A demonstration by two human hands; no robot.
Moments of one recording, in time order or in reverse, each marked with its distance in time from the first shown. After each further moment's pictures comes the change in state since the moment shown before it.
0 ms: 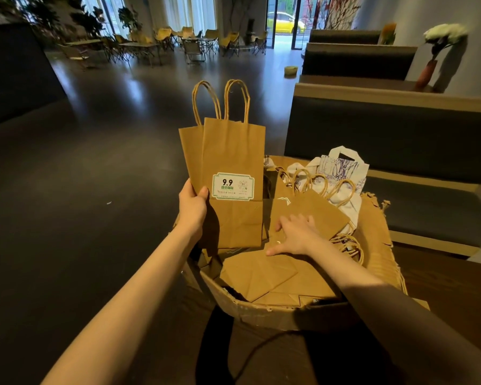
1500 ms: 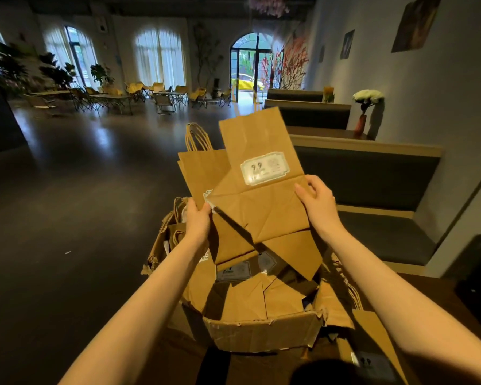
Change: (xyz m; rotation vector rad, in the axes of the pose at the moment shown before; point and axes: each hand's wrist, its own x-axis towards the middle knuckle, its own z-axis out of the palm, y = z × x) left_hand -0.032 0.041 0.051 -0.112 -0.144 -0.025; right_hand -0.094 0.039 -0.116 1.082 0.796 -0.055
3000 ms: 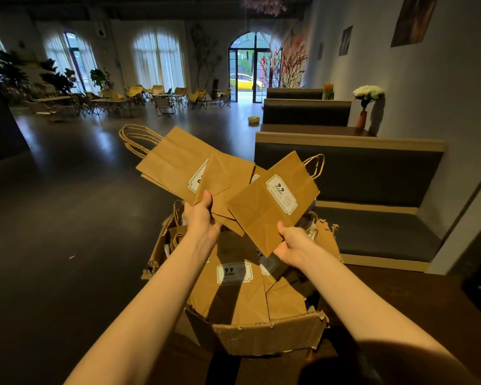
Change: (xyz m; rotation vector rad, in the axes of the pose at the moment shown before) left_hand 0.003 0.018 0.022 -0.739 0.078 -0.220; right_hand -0.018 0.026 0.058 0.806 0.083 0.947
